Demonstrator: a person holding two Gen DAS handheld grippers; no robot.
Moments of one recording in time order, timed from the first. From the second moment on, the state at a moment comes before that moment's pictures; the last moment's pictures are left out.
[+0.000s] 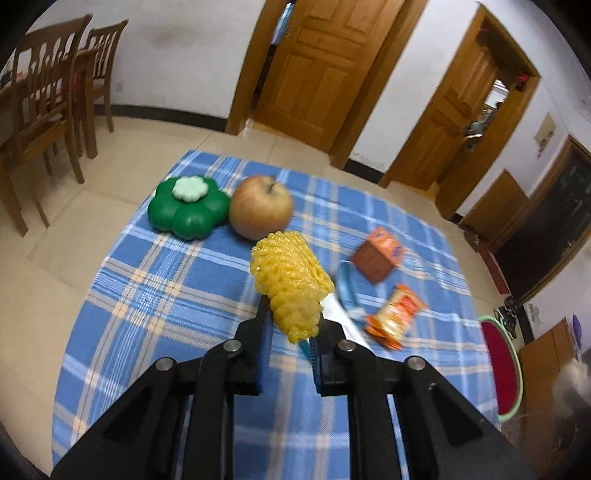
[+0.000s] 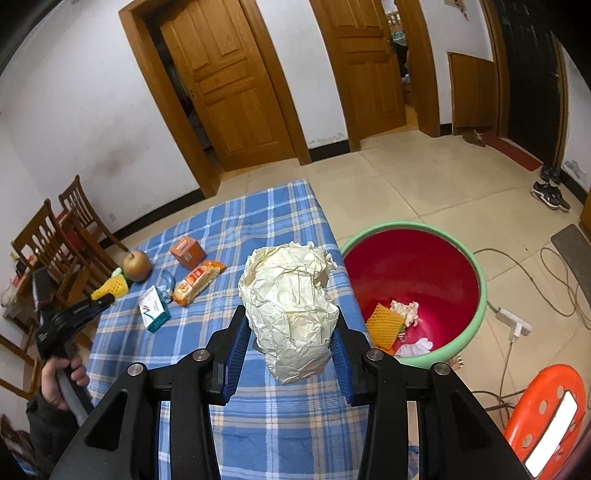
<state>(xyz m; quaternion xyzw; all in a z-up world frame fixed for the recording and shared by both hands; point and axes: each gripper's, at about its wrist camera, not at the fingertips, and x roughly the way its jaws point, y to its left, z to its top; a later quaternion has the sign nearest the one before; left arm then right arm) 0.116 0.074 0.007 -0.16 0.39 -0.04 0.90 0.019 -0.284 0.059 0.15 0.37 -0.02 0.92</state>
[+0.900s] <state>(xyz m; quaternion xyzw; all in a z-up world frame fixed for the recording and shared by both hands) 0.063 -0.095 0.044 -0.06 0.39 -0.21 0.90 0.017 -0.328 0.035 0.16 0.36 -0.08 0.91</state>
